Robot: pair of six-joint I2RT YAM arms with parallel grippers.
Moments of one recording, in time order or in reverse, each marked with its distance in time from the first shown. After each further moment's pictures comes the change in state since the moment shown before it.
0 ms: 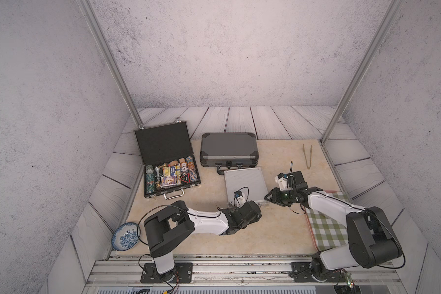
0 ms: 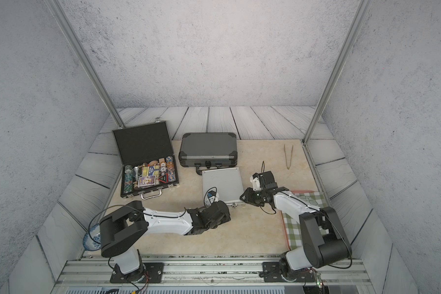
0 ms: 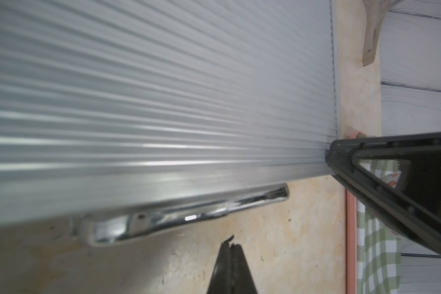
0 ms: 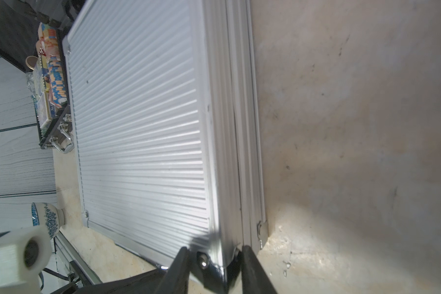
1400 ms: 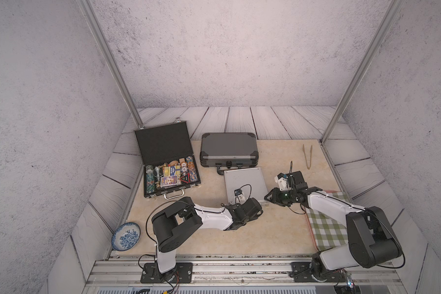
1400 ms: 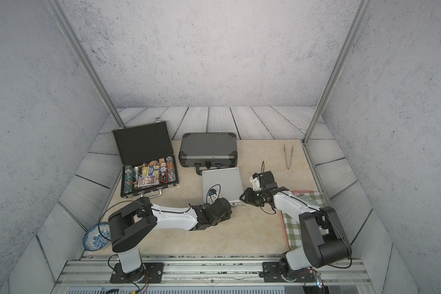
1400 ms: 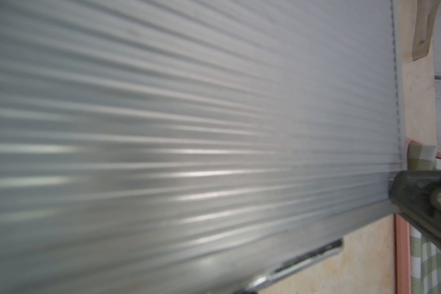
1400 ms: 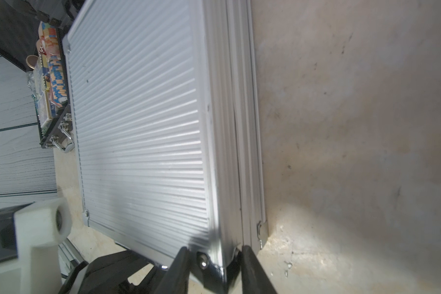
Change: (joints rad) left arm 0.039 0.068 0.063 -0.098 -0.023 0.045; right arm 0.001 0.002 0.001 -0.001 -0.002 0.000
